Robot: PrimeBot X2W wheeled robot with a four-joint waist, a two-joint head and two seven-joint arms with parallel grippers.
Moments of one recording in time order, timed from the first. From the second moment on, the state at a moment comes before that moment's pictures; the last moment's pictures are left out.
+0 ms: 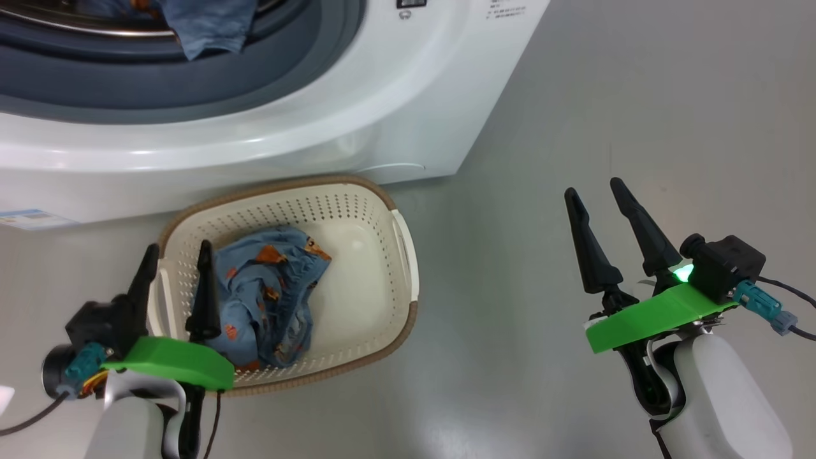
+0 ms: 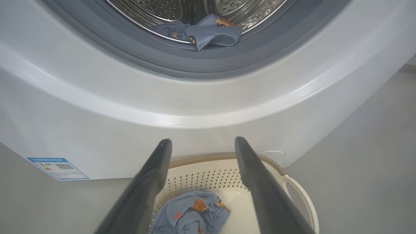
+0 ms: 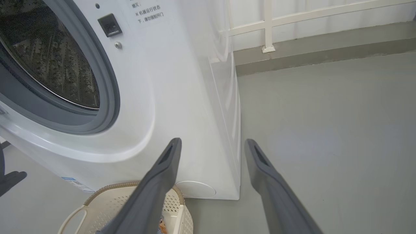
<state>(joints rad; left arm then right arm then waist) -0.31 0.07 -0.04 0.33 -0.25 -0.13 -0.26 -0.37 -0.12 0.14 0.24 0.38 0.13 -0.26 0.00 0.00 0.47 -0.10</state>
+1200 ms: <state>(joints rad) -0.82 0.21 -0.26 1.17 -0.32 -0.13 -0.11 -0.52 -0.06 0.17 0.20 0.38 0.13 -0.26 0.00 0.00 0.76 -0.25</state>
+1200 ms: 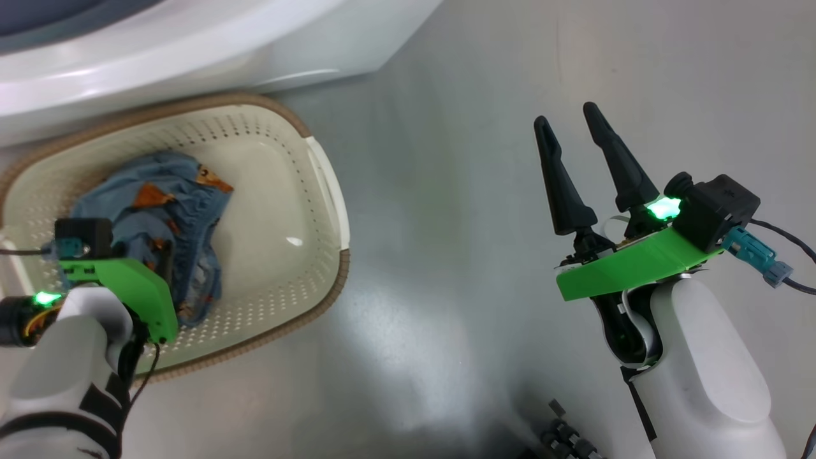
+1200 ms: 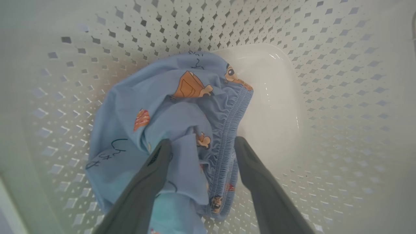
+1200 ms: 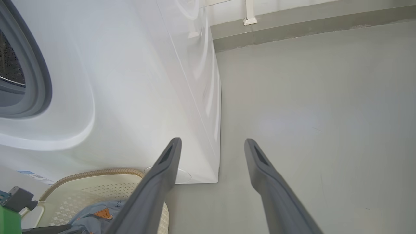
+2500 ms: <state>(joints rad) -0.97 0.25 -0.37 1.29 -0.27 0.00 0.09 -0.54 -0.06 0.18 0.18 0.39 0.13 -0.26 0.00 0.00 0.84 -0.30</state>
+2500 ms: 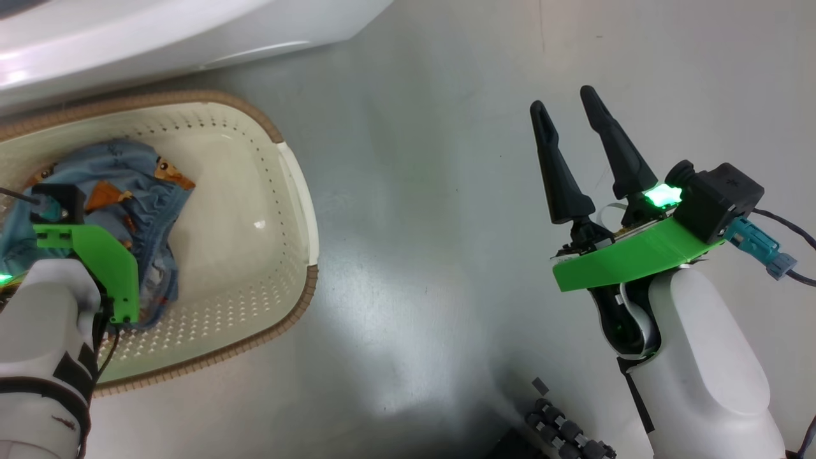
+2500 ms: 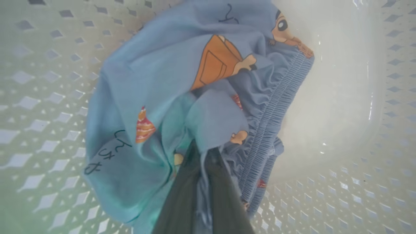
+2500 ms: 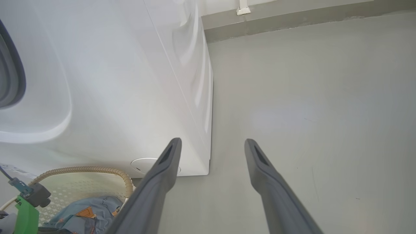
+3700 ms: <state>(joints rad) -0.77 0.18 -0.44 0.96 -0.51 -0.13 -0.25 -0.48 -0.07 0.15 0.22 0.38 0.13 -0.26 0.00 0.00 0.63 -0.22</state>
